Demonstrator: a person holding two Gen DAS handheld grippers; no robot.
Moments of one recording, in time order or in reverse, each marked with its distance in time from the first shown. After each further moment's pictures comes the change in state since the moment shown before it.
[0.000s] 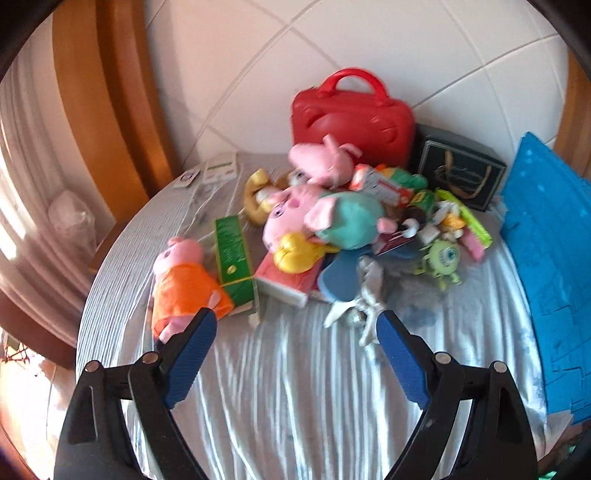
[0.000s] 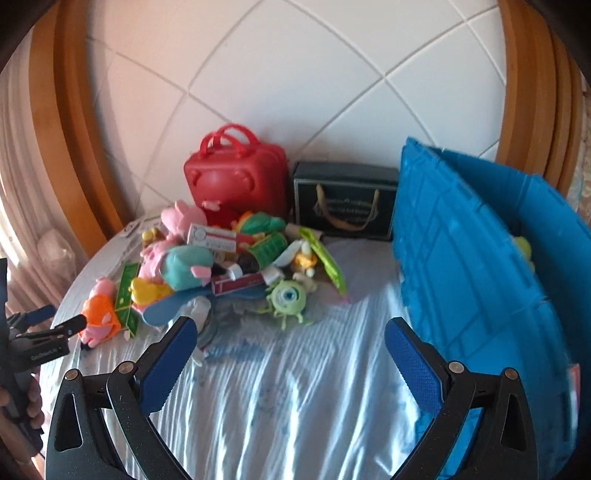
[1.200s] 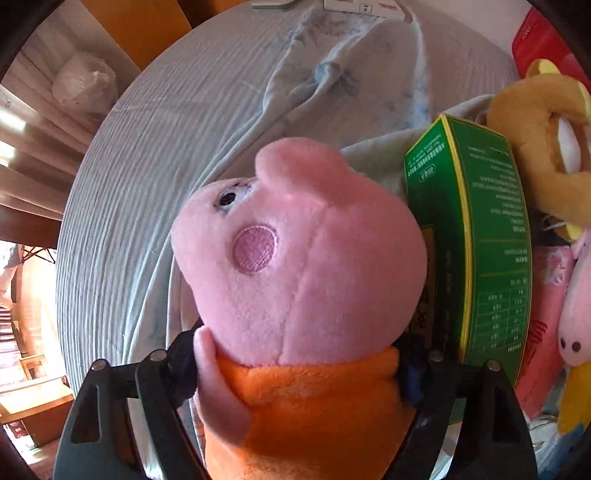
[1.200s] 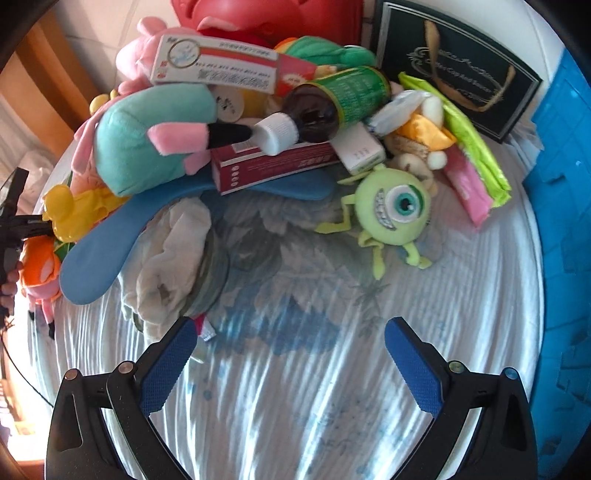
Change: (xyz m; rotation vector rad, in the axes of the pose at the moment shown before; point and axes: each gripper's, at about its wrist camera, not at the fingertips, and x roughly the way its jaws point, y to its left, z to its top) left arm 0.299 0.183 0.054 -0.226 0.554 0.169; right arm 0.248 0.083 -0.026 -0.059 0.499 0.047
